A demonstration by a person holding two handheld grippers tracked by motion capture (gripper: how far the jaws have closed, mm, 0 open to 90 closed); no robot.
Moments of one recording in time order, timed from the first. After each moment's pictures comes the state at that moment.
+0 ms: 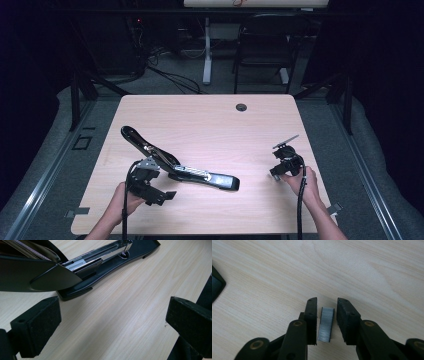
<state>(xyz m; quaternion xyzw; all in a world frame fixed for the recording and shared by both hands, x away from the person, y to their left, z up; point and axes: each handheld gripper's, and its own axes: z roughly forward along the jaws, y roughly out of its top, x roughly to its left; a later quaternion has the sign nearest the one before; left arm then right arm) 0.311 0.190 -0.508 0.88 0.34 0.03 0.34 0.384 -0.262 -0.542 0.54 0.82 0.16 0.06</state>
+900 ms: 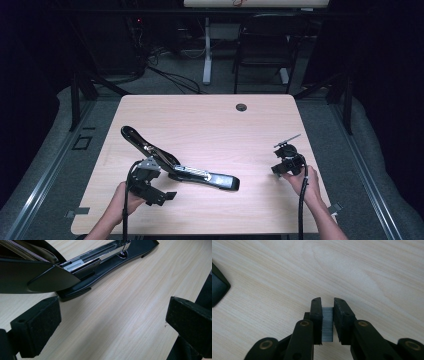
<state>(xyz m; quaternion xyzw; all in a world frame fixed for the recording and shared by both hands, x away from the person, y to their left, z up) 0.311 0.189 -0.508 0.88 0.34 0.03 0.33 0.381 -0.264 -0.535 0.53 0.82 0.18 0.08</state>
